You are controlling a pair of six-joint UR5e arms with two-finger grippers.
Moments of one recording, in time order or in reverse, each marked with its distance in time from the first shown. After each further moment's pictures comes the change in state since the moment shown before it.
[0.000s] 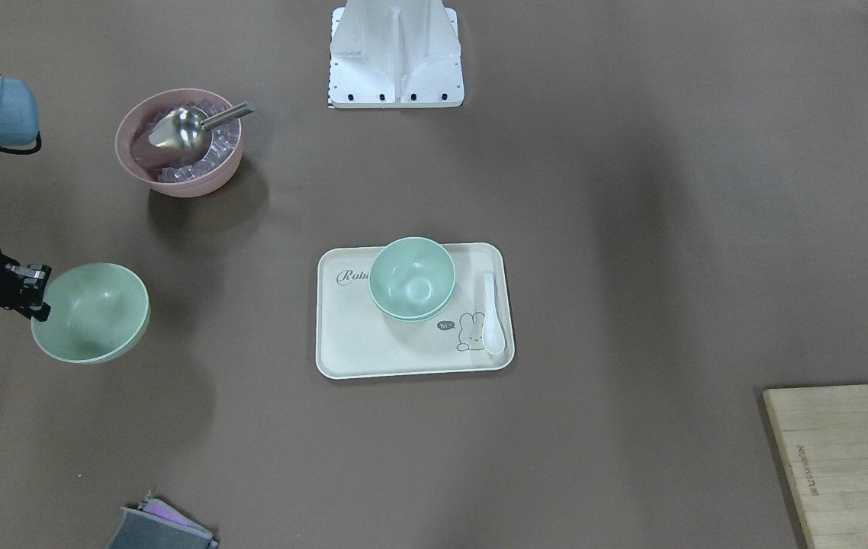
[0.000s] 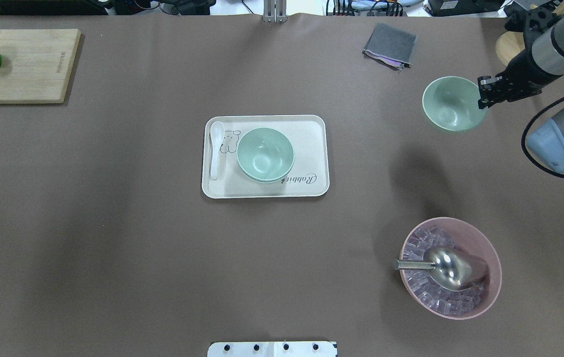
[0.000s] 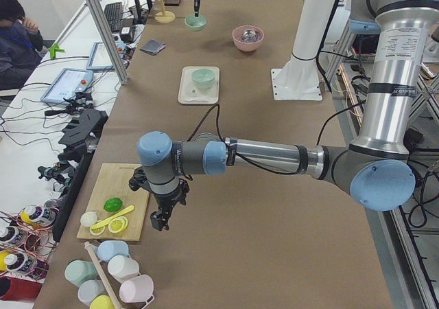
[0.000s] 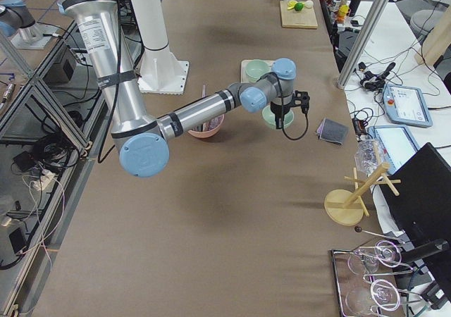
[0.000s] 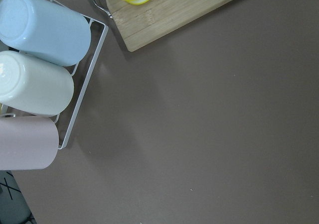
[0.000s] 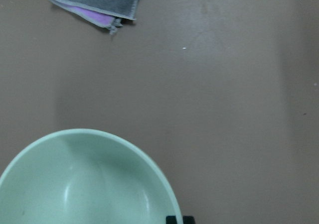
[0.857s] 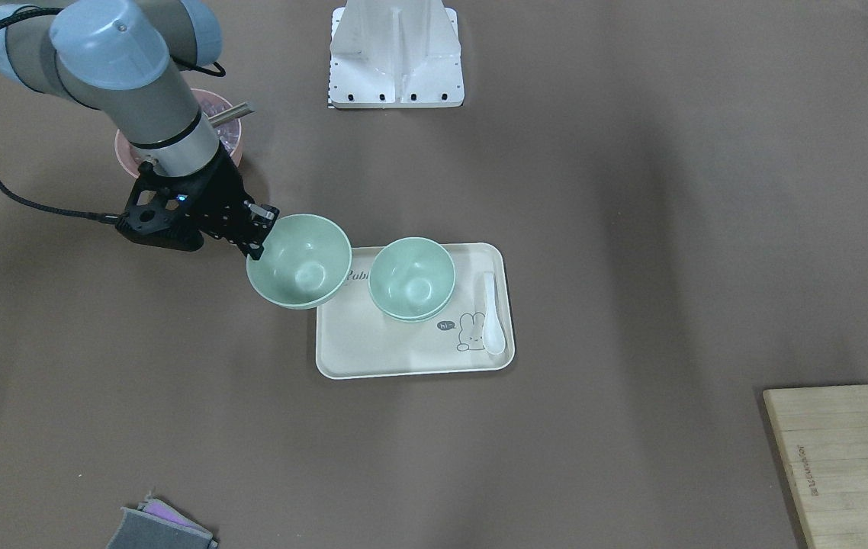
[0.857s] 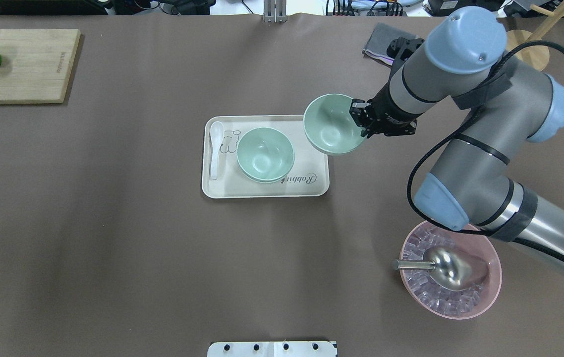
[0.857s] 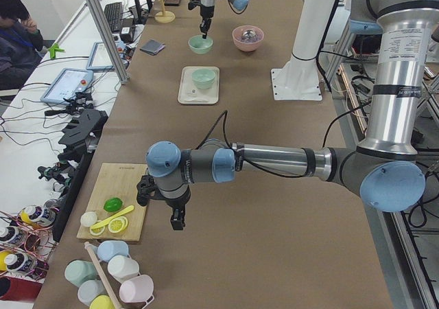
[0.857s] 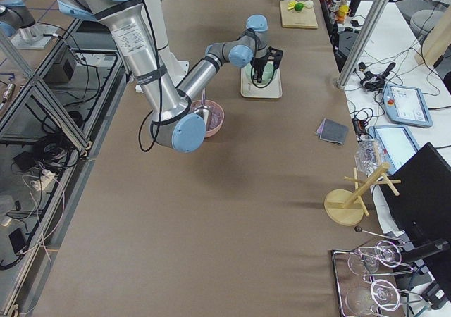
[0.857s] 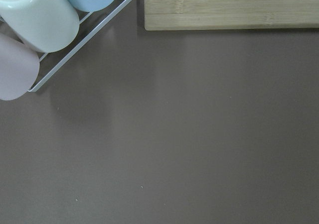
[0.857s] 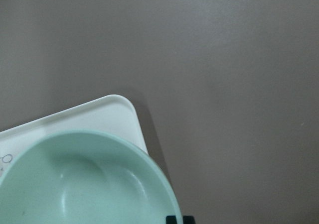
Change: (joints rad) left arm 0.001 0.055 -0.013 -0.025 -0.129 -0.445; right arm -0.325 0.202 0.102 -0.062 -0.195 0.537
